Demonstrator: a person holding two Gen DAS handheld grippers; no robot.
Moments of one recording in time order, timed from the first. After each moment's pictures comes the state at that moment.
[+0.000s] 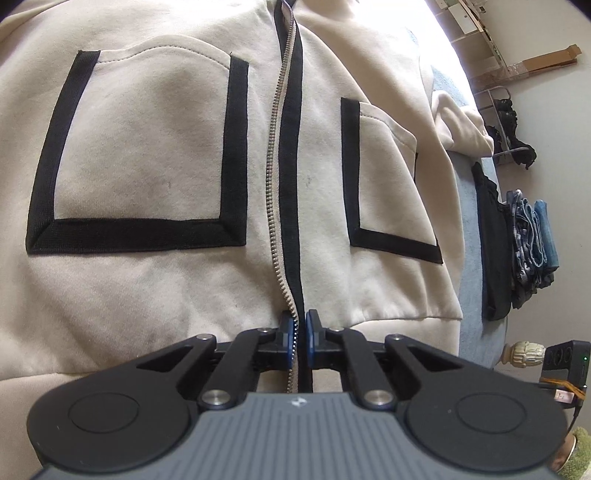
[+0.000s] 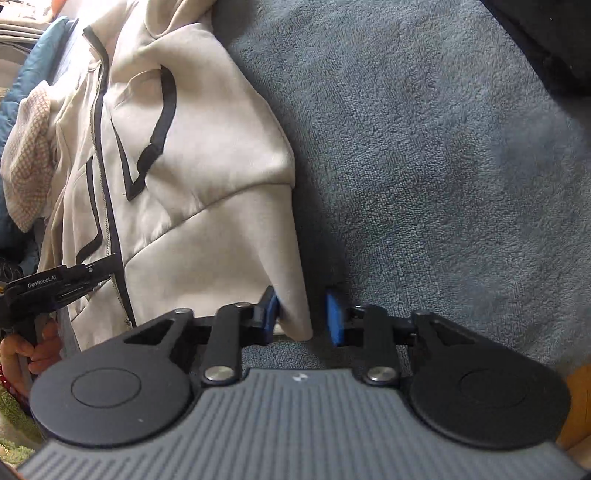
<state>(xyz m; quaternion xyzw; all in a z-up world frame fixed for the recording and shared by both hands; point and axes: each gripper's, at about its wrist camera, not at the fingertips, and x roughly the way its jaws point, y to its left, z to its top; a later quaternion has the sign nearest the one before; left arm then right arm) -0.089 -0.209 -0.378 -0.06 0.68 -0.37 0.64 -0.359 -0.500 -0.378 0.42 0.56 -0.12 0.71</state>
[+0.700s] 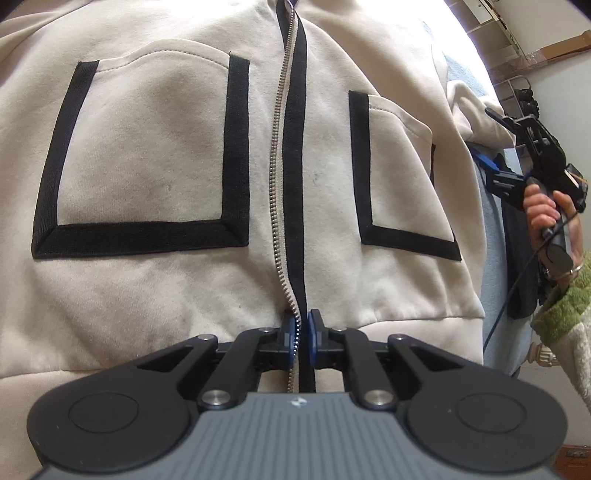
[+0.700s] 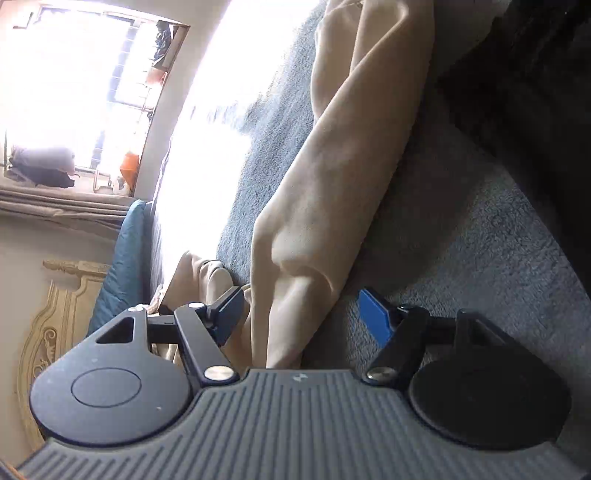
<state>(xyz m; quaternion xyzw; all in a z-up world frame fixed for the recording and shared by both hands) -0.092 -0.229 -0.379 -0.02 0.68 -0.34 0.65 -0.200 -0.710 -0.418 0.60 0.29 -0.12 0.73</state>
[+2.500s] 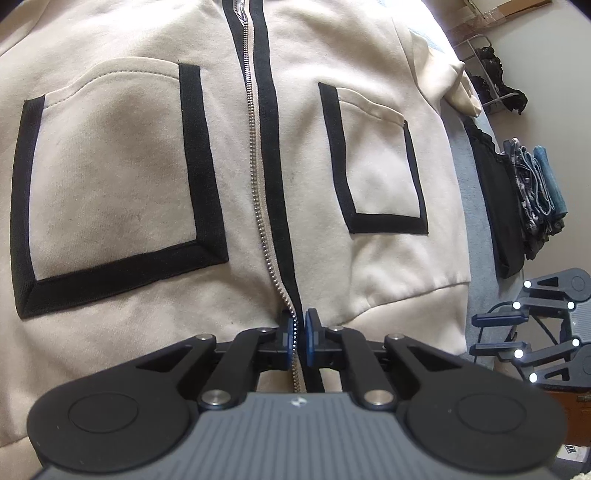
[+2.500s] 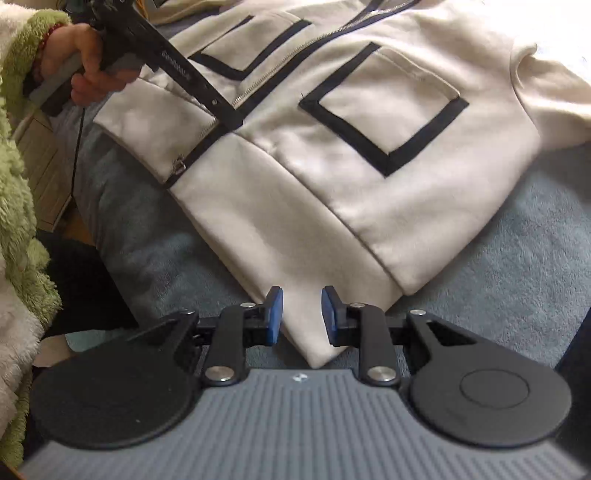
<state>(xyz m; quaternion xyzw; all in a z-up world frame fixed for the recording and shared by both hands) -0.077 -0.234 -0.382 0.02 0.67 -0.42 0.62 -0.292 -0.463 -0.317 -0.02 0.60 0.21 0.77</state>
